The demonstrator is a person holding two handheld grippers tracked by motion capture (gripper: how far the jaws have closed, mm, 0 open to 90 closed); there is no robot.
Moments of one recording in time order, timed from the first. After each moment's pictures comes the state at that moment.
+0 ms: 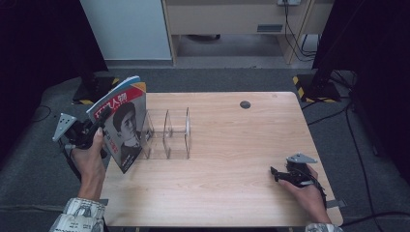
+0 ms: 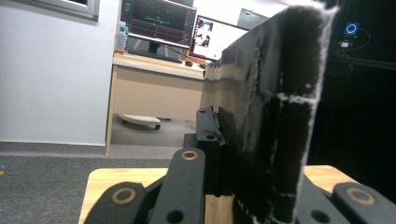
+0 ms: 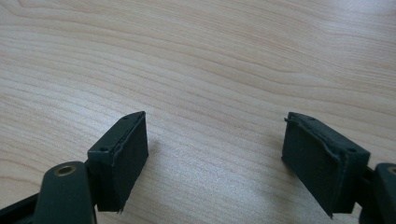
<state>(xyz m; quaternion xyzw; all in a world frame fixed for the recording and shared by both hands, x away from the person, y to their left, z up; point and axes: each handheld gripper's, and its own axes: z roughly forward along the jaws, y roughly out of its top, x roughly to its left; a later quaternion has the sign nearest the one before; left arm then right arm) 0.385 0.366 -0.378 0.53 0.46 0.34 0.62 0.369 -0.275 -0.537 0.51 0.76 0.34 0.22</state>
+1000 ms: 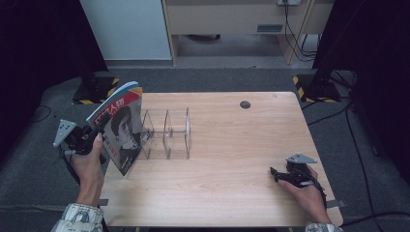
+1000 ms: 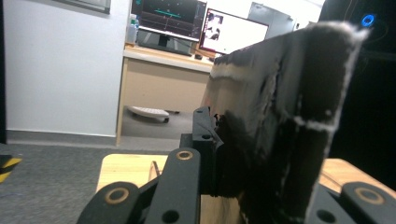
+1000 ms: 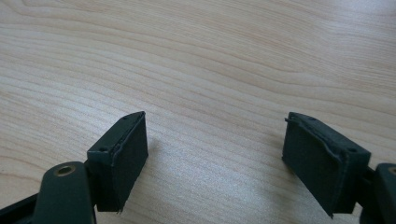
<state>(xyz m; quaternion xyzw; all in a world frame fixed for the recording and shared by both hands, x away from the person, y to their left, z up) 0.375 0.369 -0.392 0.53 0.48 0.35 0.61 0.369 -0.275 -0.538 0.51 0.76 0.34 0.22</state>
